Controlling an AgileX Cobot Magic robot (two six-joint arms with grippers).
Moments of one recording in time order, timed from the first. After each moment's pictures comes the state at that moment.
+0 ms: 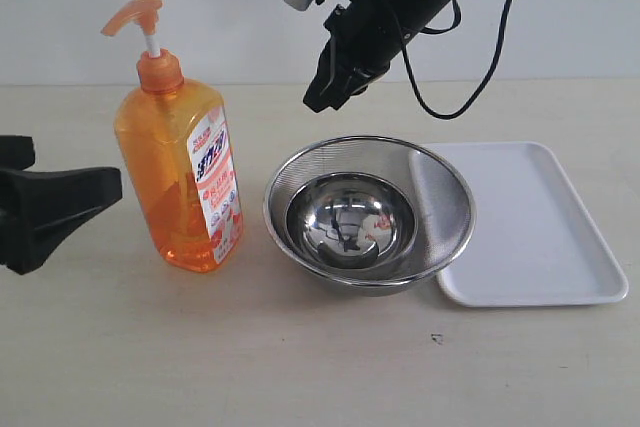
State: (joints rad) left arm -0.03 0.91 -0.36 -1.70 0.55 1.75; right arm 0.40 2.15 -1.92 0.60 1.04 -1.12
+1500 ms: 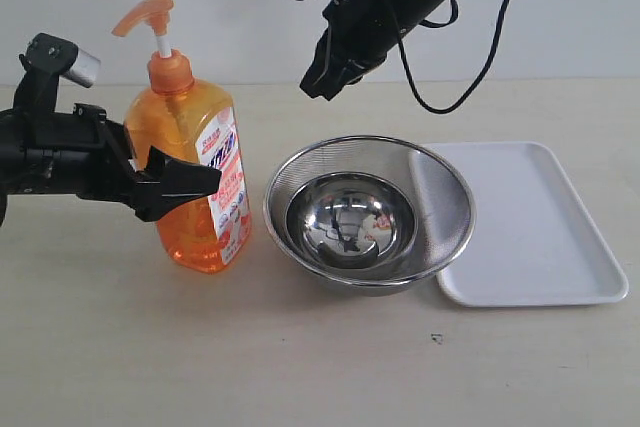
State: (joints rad) left arm -0.10 1.59 -0.71 -1.74 0.63 2.03; right arm 0.40 2.15 -1.92 0.62 0.96 -1.12
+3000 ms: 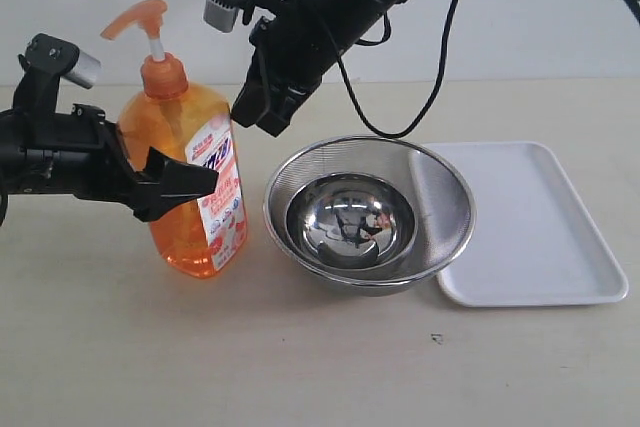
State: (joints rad) left arm -0.10 1.59 -0.71 -1.74 0.60 2.03; right arm 0.54 2.15 -1.92 0.67 1.00 -1.26
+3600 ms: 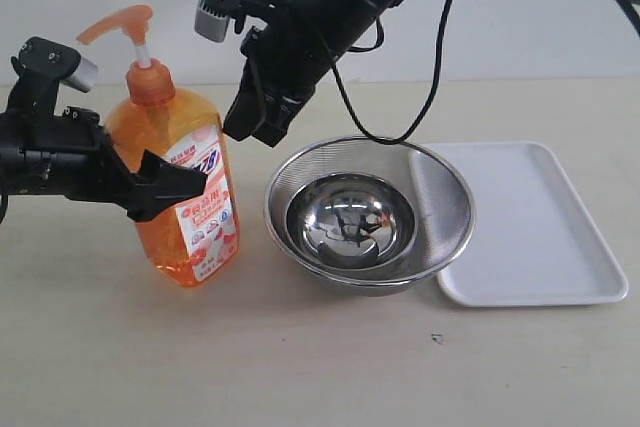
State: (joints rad) left arm -0.10 1.59 -0.71 -1.74 0.51 2.03; right arm 0.56 2.15 -1.92 0.67 1.05 -1.27
